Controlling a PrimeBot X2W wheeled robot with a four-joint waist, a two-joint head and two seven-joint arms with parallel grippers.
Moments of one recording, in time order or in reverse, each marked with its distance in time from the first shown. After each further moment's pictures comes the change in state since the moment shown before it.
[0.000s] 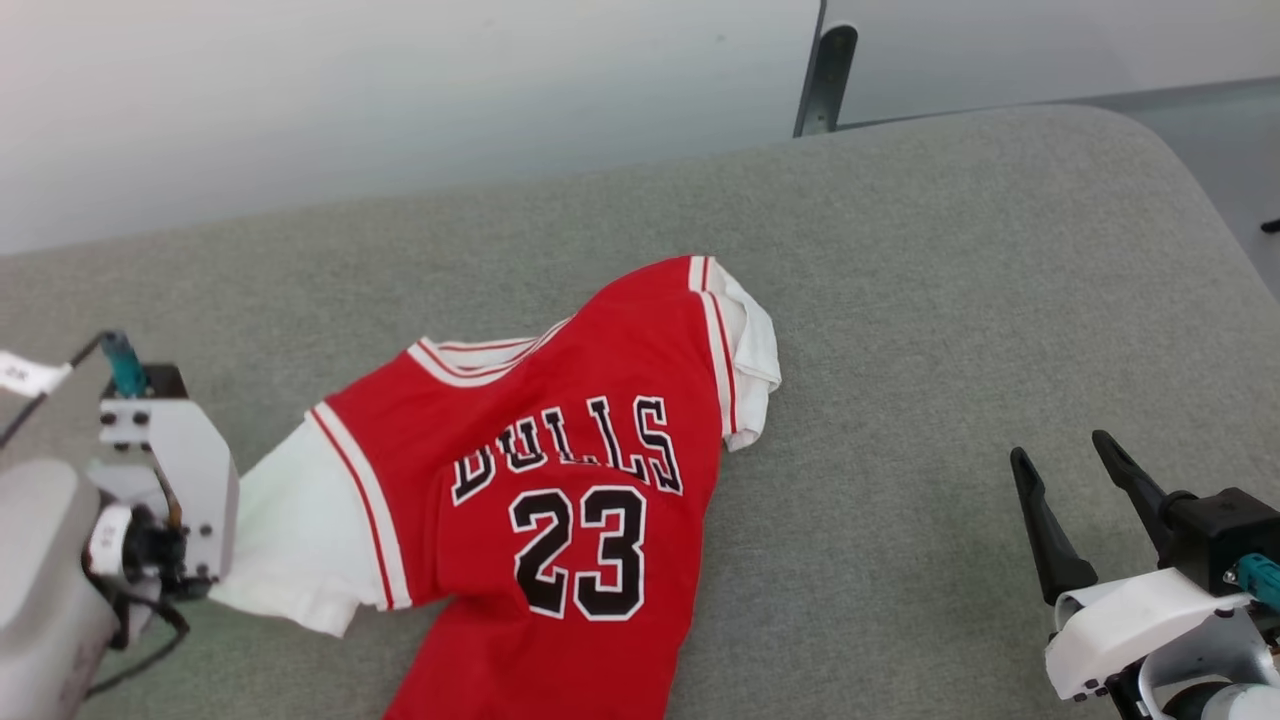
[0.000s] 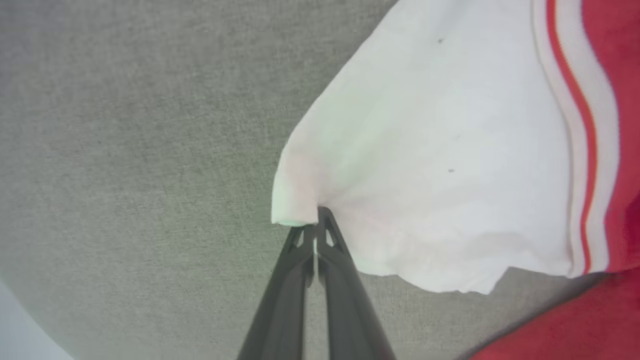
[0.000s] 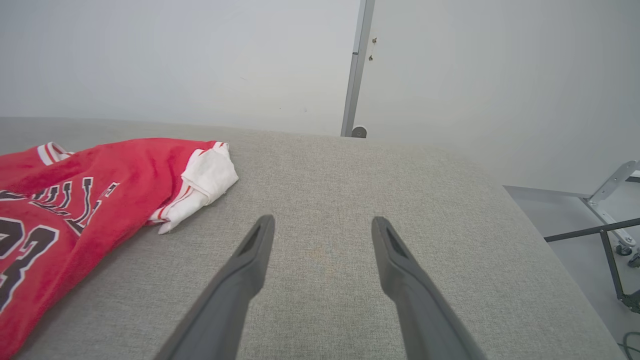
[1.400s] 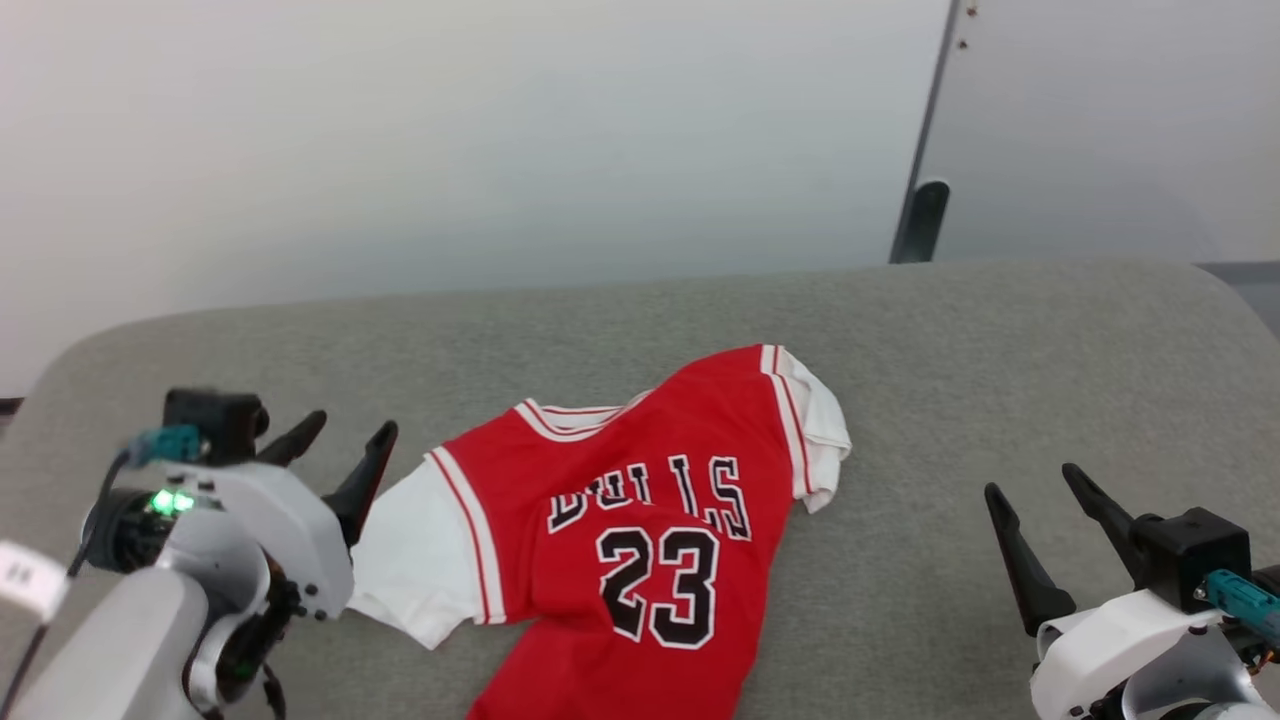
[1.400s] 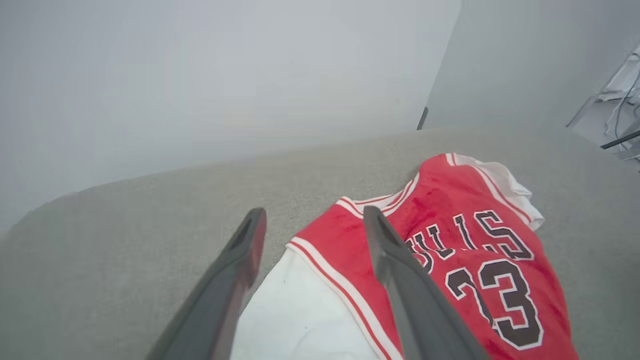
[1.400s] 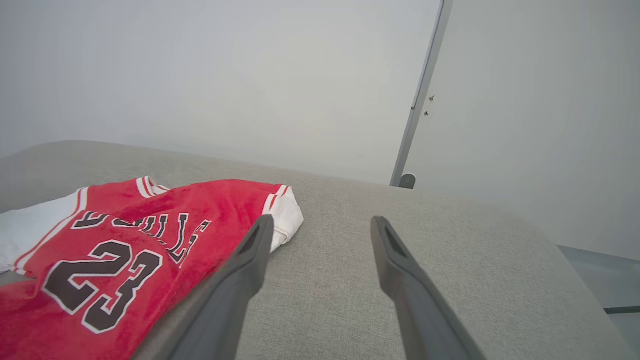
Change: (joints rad) left arm 0.266 -0.095 0.114 -0.299 0.029 -0.143 -0.875; right arm 0.023 -0.034 0.056 0.016 0.035 0.000 0.024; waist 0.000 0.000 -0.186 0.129
